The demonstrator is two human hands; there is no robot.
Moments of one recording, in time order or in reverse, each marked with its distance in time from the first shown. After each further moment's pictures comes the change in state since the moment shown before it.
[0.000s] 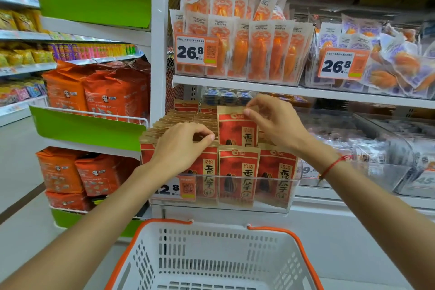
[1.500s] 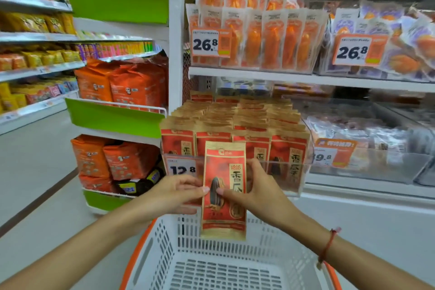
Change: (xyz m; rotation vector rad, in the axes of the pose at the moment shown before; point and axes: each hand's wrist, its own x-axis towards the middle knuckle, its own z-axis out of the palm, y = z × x) left_hand -0.109 -0.020 -0.008 -0.703 -0.450 -0.626; right_hand -0.123 -0.055 0.069 0.373 -0.338 0.451
